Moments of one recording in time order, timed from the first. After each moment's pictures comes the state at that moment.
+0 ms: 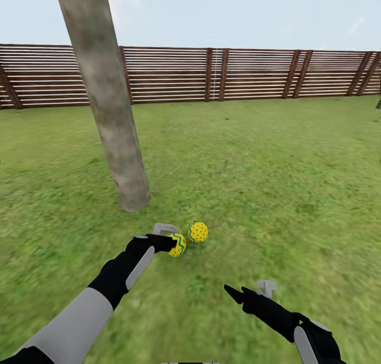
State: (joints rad) left arm -0.75 -0.02 -0.45 -0.92 0.40 0.63 0.19; right arm -0.11 -0.02 -0.12 -1.39 -0.34 0.57 0.60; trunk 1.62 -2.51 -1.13
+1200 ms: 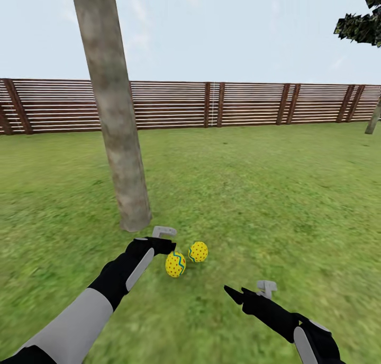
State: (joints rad) left arm -0.75 -0.02 -0.45 -0.88 0.40 0.62 0.19; right arm -0.11 -0.02 -0.12 -1.38 -0.34 0.57 0.60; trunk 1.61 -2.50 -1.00
